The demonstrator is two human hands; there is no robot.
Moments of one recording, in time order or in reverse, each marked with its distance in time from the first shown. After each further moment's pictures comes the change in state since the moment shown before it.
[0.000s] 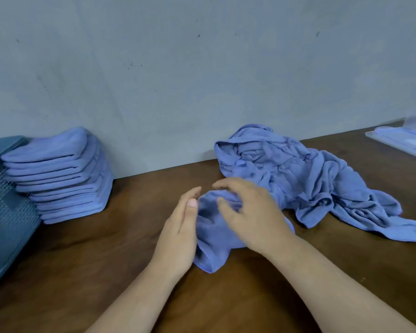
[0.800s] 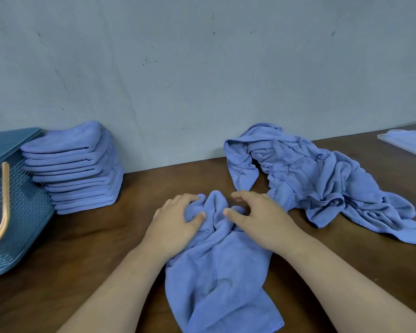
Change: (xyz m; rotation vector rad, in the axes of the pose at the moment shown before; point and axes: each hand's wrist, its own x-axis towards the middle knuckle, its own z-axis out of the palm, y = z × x) left_hand 0.027 -0.020 -0.044 0.648 -0.144 0.033; right_hand 0.002 0.028 0.017 -0.073 -0.275 0.239
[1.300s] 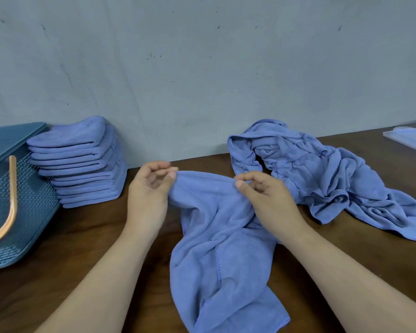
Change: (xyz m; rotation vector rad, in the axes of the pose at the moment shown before) left_hand 0.010 0.000 -0.035 -0.930 0.503 -0.067; right_hand 0.007 -0.006 0.000 0.635 0.205 -0.065
